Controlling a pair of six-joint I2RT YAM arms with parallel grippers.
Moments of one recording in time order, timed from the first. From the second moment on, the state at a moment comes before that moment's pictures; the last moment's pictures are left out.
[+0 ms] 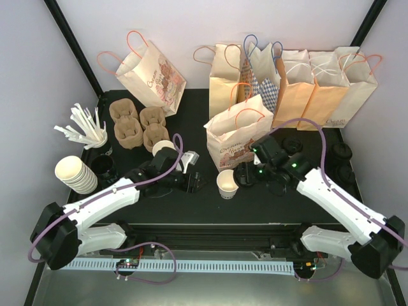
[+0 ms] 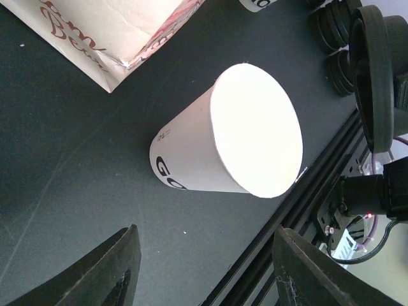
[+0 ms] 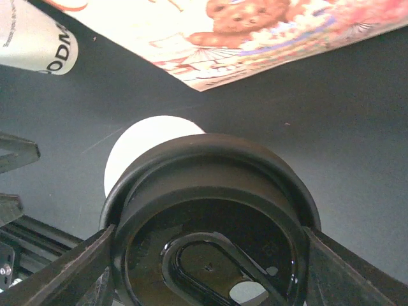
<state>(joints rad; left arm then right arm) -0.71 1.14 0.67 -0.25 0.43 -0.53 0.67 1.09 0.99 -0.91 -0.08 0.58</state>
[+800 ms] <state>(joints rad) -0.69 1.18 0.67 -0.20 0.46 -0.58 0.88 1.46 1.23 -1.01 0.13 0.57</state>
